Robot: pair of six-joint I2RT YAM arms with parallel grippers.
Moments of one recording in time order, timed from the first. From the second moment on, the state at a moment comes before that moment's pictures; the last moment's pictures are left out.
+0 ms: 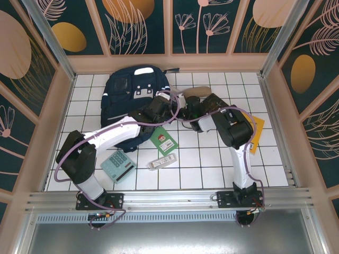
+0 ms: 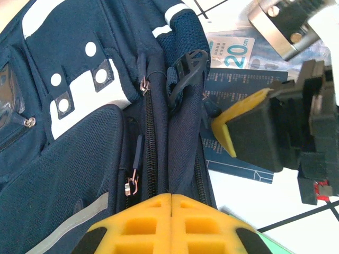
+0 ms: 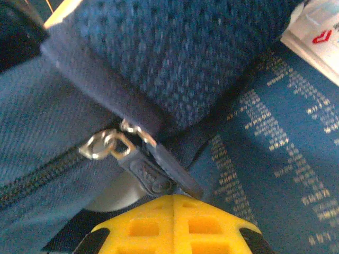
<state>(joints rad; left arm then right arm) -0.76 1.67 1.22 -0.34 -0.50 -0.11 0.51 2.17 1.10 0.69 -0.52 0.44</state>
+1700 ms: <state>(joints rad) -0.67 1.61 1.23 -0.39 -0.30 -0.21 0.50 2.15 1.21 0.61 -0.62 0.47</state>
